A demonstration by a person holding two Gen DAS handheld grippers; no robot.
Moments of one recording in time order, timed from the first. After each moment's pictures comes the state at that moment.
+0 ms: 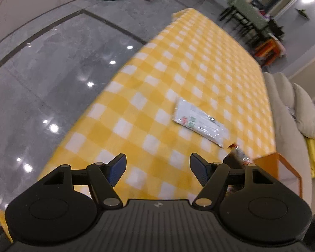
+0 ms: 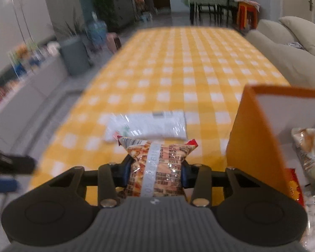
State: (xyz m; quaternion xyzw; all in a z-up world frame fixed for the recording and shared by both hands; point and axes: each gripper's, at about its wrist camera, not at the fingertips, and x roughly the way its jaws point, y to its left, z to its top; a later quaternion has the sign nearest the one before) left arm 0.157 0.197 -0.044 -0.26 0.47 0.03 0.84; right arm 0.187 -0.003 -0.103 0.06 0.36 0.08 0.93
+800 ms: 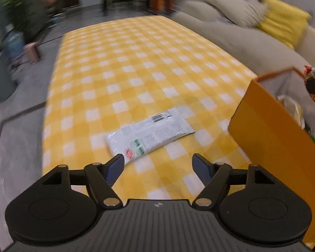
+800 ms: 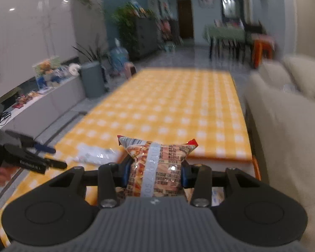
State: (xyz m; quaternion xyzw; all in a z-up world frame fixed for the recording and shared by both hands) left arm 0.245 0.099 -0.074 0.11 0.43 -0.21 0.87; right arm 0.167 -0.193 -0.030 0.01 0.30 0.14 0.94
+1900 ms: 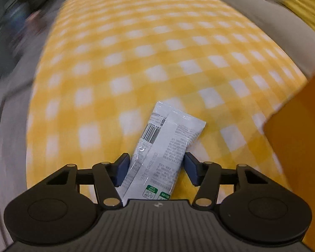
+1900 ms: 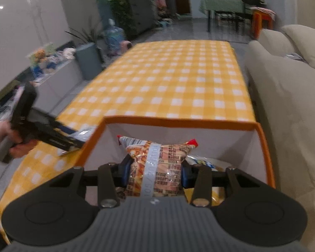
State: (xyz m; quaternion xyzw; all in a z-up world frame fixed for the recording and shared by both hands) left arm 0.290 0.082 -0.116 0.08 0.53 -0.12 0.83; right arm 0.187 -0.206 -0.063 0.03 0.36 0.13 0.92
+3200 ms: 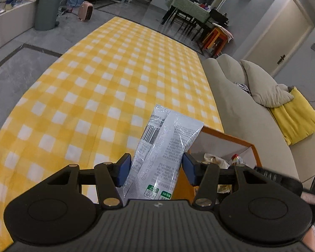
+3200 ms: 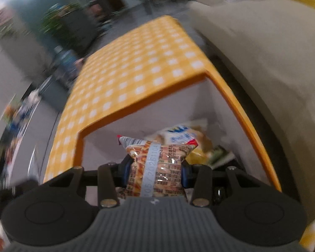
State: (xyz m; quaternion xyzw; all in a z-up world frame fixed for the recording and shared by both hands) left arm 0.160 0.048 -0.029 -0.20 0.41 -0.08 0.88; right arm 0.167 -0.242 -0.074 0.25 0.40 0.00 0.88
